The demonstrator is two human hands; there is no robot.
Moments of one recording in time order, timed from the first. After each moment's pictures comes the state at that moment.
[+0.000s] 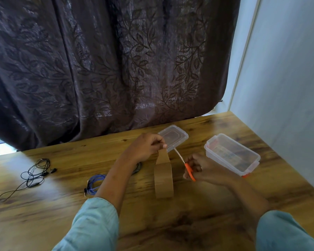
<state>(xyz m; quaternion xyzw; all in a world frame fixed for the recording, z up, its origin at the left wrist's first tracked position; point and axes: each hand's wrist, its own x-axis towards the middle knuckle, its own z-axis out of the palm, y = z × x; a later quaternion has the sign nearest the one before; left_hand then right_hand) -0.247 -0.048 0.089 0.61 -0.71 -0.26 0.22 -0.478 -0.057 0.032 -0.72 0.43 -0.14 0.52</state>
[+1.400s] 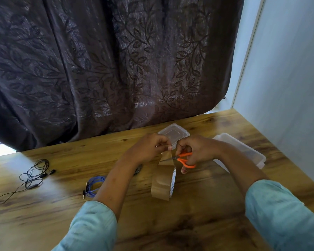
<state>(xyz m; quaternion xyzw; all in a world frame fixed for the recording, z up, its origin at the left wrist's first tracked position) -0.257 -0.056 0.093 0.58 -0.75 -0.25 0.19 -0.448 -0.106 0.090 -0.85 0.38 -0.01 0.36</state>
